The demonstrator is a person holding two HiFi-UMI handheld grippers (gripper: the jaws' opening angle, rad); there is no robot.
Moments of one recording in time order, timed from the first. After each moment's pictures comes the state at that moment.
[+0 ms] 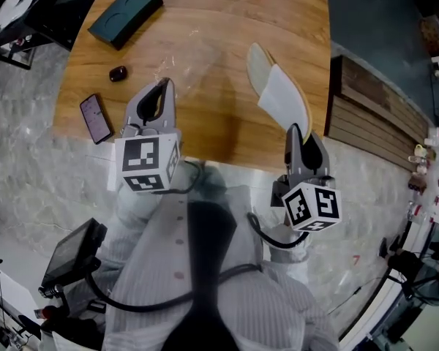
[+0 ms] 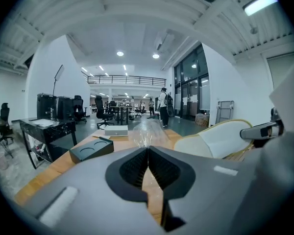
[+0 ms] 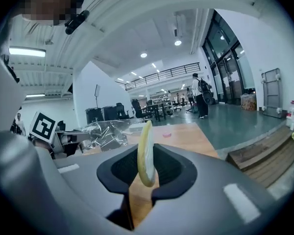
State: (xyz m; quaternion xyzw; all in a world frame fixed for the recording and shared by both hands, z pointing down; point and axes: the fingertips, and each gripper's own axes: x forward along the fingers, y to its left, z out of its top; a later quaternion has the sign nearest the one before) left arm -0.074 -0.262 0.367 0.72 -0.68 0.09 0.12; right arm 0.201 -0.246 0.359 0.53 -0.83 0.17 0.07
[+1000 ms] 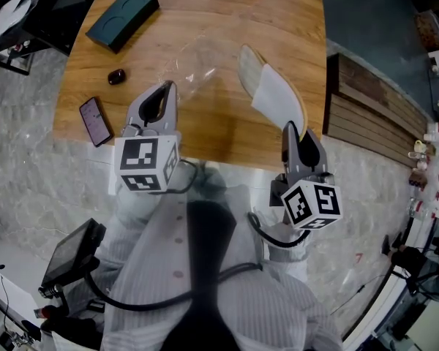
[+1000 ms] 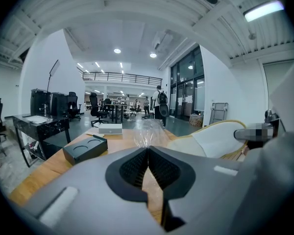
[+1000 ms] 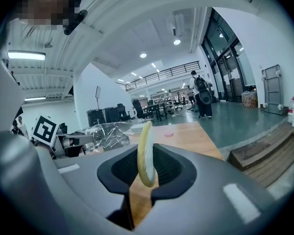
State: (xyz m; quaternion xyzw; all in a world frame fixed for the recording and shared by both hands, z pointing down) left arm -0.053 -0.255 0.360 0.74 -0.65 0.09 0.13; right arm 0.204 -0.237 0.347 0.52 -0.83 0.18 0.07
